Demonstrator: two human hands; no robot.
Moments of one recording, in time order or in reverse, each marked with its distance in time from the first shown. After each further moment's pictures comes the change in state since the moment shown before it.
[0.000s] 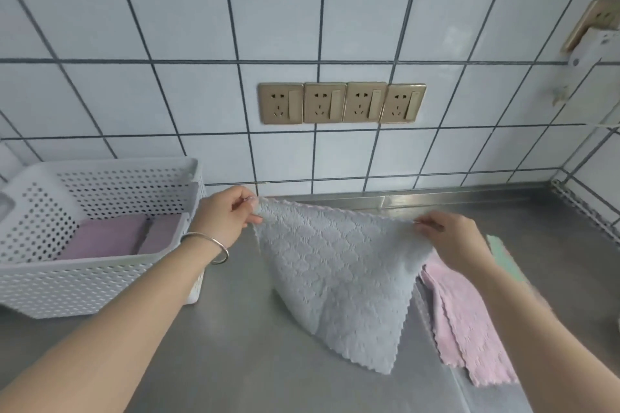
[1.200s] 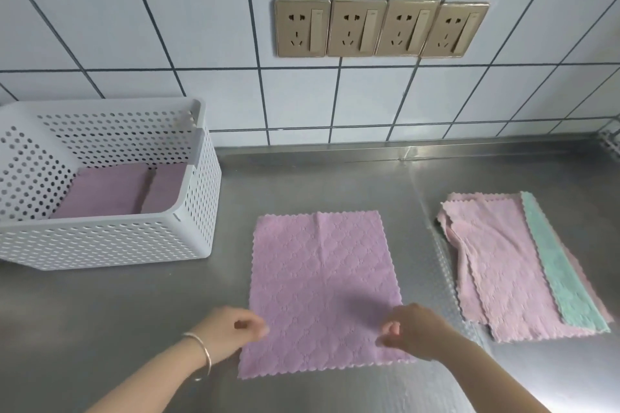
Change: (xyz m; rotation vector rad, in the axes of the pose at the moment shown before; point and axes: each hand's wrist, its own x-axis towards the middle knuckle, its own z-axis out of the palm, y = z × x) left_hand -0.130 -0.155 0.015 0.325 -0.687 -0.442; right_hand -0.096 0.054 0.159 -0.344 -0.904 -0.030
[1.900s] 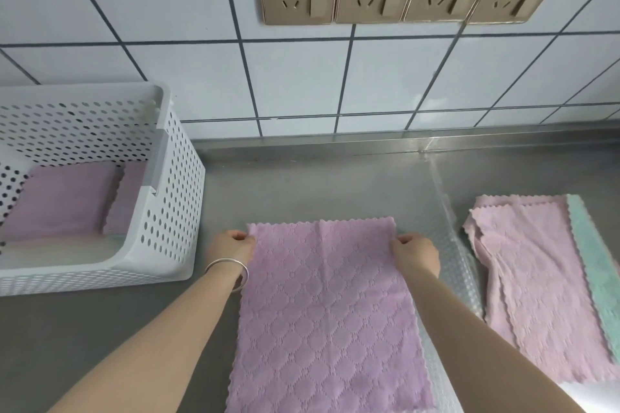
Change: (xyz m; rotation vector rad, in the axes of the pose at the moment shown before) left_hand 0.167 0.037 -0.052 -0.309 0.595 -0.385; right_hand 0.141 -0.007 -0.073 0.584 0.548 0.585
